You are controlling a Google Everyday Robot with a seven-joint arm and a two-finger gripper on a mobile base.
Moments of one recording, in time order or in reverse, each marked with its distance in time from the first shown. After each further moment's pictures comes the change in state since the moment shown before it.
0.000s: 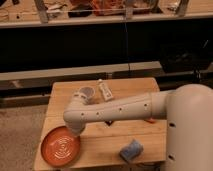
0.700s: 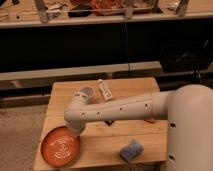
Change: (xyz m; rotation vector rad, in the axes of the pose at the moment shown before) arm 0.001 0.000 0.000 0.003 -0.013 0.008
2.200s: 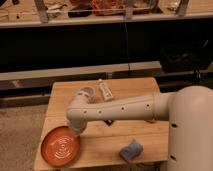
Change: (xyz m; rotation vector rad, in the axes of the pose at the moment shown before) arm 0.002 0.000 0.001 0.001 -0.029 0.014
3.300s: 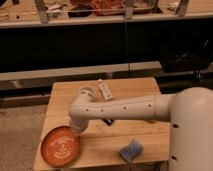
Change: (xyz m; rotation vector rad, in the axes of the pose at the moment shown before) arm 0.007 0.001 0.000 -0.002 -0.026 0.020
